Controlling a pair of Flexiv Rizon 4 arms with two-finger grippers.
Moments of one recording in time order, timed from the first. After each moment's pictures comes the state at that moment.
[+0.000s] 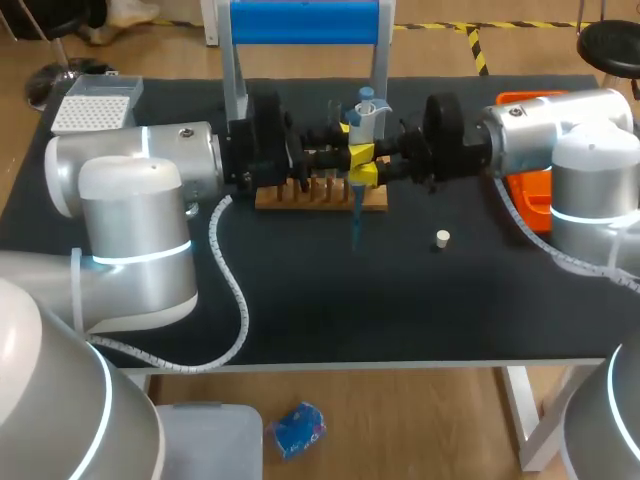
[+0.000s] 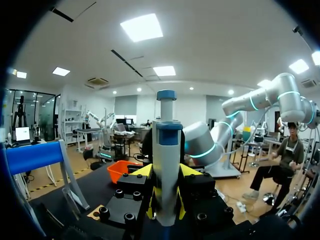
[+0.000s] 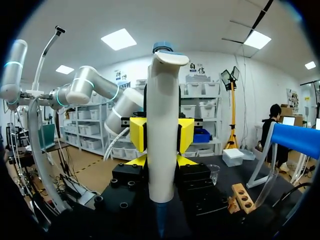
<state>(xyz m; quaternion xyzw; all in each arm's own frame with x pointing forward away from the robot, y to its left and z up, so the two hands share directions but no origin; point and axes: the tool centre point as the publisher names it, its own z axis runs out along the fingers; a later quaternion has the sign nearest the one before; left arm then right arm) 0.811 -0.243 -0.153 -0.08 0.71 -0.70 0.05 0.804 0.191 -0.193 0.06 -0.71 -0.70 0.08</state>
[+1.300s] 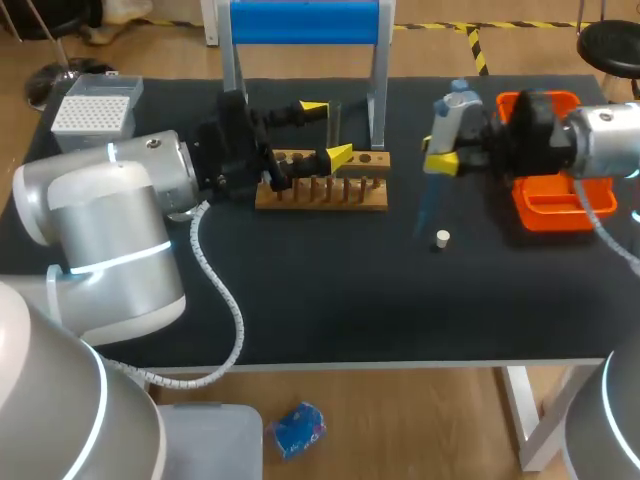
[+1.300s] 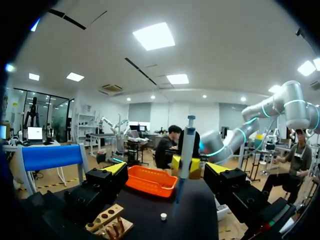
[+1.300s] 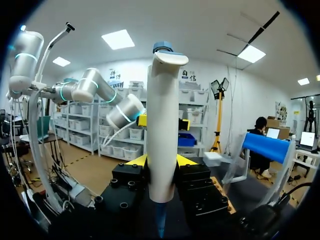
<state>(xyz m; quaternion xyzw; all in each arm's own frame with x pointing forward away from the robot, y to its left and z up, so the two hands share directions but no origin) 0.822 -0.204 -0.140 -0.13 0.68 -0.72 0.09 0.819 0.076 -0.176 0.05 -0.70 -0.71 0.00</state>
